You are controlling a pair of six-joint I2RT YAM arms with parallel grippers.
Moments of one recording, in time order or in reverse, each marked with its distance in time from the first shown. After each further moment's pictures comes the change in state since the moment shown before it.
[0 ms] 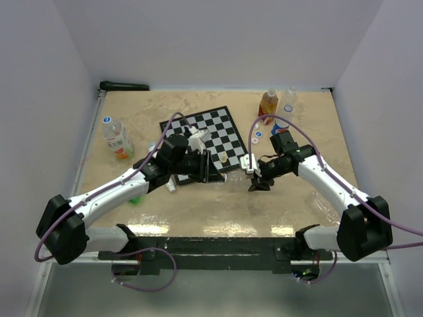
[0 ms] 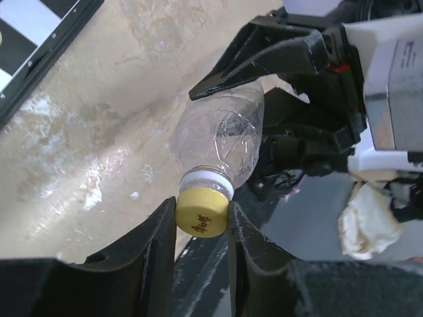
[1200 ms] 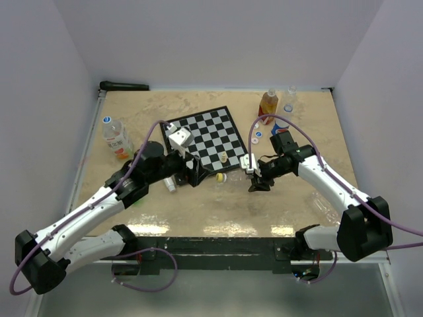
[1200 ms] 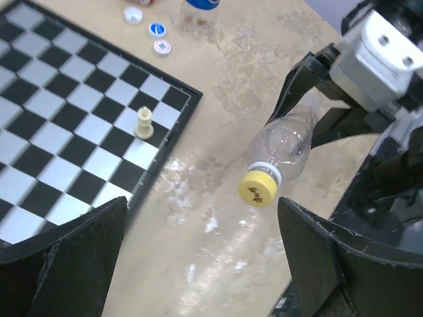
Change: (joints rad) left arm 0.009 -0.293 -0.050 -0.060 -0.292 0.348; right arm 0.001 -0.002 0.000 -0.004 -0.003 0.011
